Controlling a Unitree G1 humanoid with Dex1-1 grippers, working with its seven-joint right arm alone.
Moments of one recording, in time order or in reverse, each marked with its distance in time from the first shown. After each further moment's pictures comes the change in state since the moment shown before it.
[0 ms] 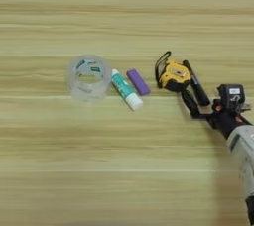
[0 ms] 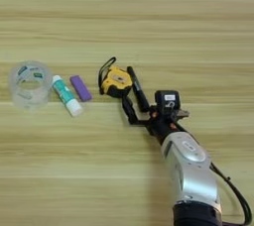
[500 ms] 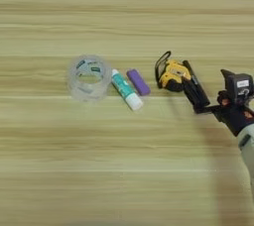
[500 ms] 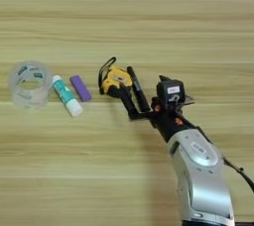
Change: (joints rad) arm 0.126 -0.002 0.020 -0.348 -0.001 0.040 0.039
